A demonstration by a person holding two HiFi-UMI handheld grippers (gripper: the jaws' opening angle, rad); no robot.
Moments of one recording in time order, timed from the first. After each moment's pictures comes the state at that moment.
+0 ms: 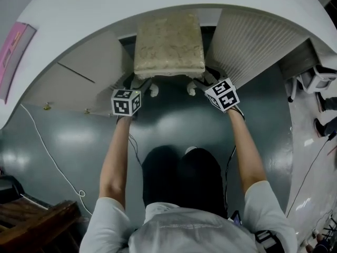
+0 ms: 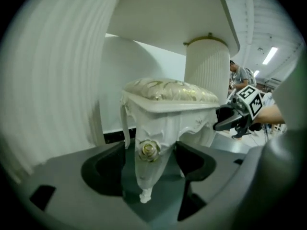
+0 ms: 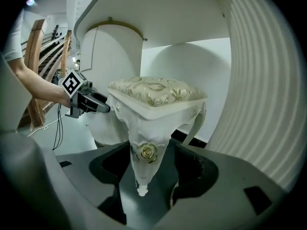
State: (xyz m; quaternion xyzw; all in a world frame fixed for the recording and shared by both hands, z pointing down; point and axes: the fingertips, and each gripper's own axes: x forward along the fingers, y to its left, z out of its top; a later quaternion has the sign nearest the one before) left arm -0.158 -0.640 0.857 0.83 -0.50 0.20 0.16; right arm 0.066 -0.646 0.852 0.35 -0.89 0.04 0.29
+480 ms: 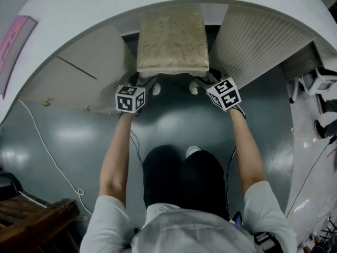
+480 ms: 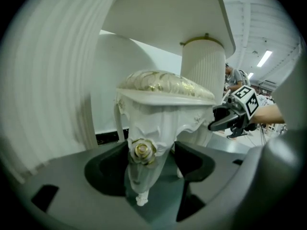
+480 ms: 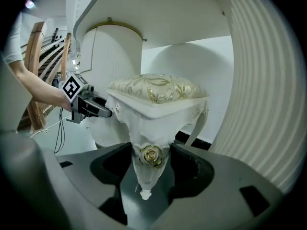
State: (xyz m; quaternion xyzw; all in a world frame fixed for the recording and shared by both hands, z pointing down) left arm -0.145 -0.644 0.865 0.84 -0.48 0.19 0.16; right arm 0.058 -0.648 0.855 0.35 -0.90 0.05 0.28
